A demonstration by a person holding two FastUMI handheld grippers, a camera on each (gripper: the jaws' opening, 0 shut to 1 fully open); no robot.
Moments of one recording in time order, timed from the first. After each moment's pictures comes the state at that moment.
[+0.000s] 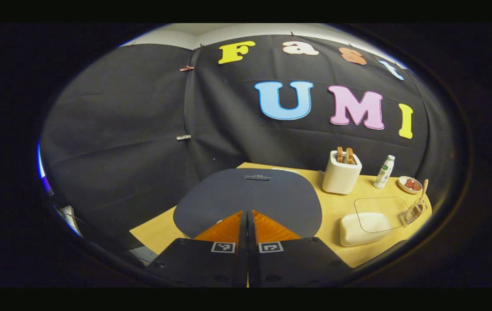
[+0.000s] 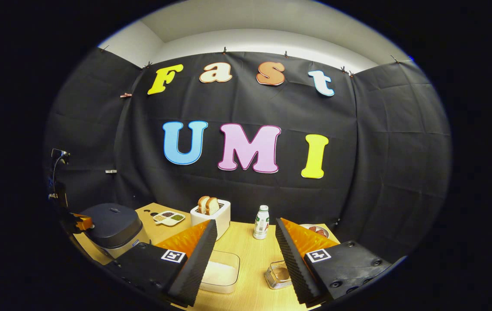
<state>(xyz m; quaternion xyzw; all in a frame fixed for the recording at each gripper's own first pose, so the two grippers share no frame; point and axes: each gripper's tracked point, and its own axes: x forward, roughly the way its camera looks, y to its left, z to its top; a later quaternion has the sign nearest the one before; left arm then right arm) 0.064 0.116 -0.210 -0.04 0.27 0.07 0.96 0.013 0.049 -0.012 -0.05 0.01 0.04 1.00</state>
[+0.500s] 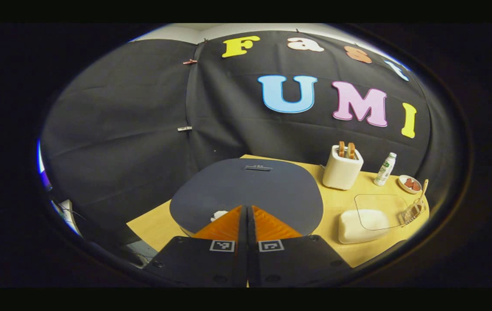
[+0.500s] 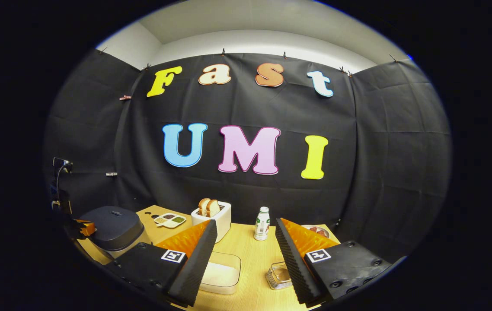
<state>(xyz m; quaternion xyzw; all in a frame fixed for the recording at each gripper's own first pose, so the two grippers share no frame) 0.060 0.117 -0.217 -0.05 0.28 0.08 0.95 0.010 0.050 -0.005 -0.05 0.00 0.04 1.00</state>
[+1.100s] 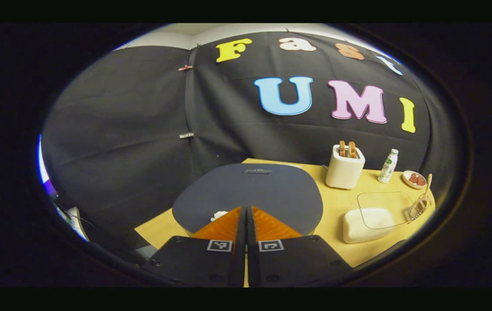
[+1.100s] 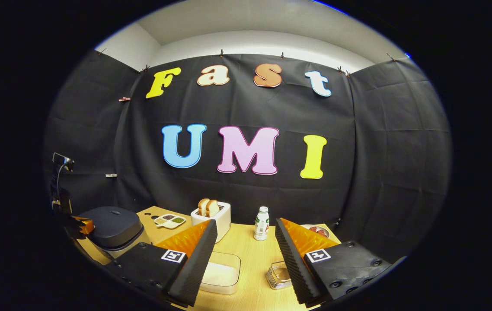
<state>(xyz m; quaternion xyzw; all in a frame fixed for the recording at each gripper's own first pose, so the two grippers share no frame) 0.064 0.115 -0.186 0.00 0.25 0.09 0.97 0.009 0.043 -0.010 -0.04 0.00 0.03 1.00</state>
